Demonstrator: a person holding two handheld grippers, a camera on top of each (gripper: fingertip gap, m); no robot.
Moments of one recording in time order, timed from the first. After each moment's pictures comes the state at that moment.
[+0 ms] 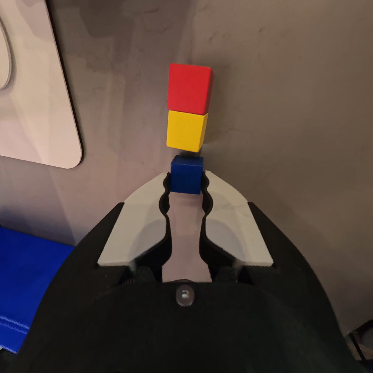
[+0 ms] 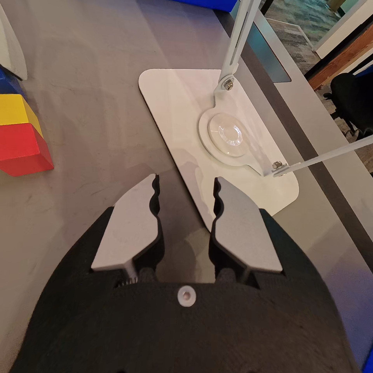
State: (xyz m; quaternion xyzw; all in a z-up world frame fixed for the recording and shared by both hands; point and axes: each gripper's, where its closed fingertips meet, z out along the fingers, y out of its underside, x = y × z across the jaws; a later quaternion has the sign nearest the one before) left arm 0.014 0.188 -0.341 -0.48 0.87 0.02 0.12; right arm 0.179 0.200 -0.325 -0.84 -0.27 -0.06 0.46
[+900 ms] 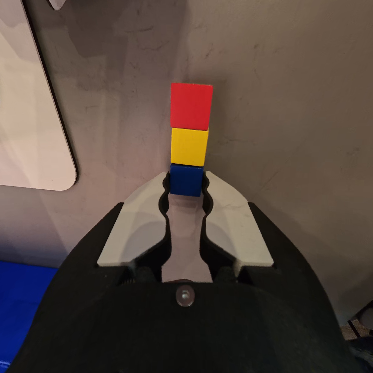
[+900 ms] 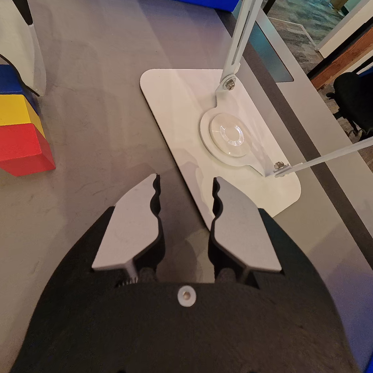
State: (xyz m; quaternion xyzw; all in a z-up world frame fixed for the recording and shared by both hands) left arm 0.025 0.185 -0.346 -0.46 0.89 -0.01 0.07; right arm 0.179 0.200 -0.325 -0.84 -0.27 -0.06 0.46
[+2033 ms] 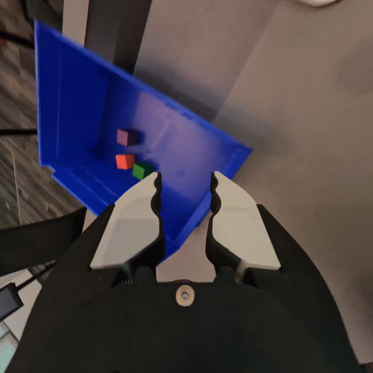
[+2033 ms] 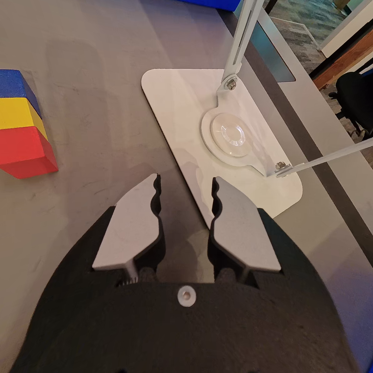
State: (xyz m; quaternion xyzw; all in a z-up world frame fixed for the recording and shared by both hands) left arm -0.063 0.423 -0.232 -0.62 0.74 0.06 0.24; right arm 0.178 0.200 -0.325 -0.84 -0.27 -0.05 0.46
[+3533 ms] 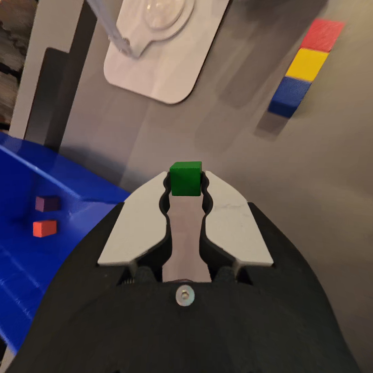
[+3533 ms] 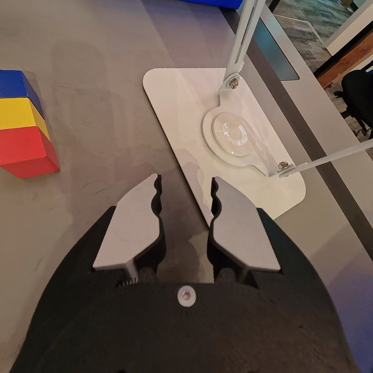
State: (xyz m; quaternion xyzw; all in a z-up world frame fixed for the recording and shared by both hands) left arm -0.029 0.284 -0.284 -0.56 0.76 -0.11 0.31; right arm 0.177 0.199 -0.326 -0.85 -0.27 -0.05 0.46
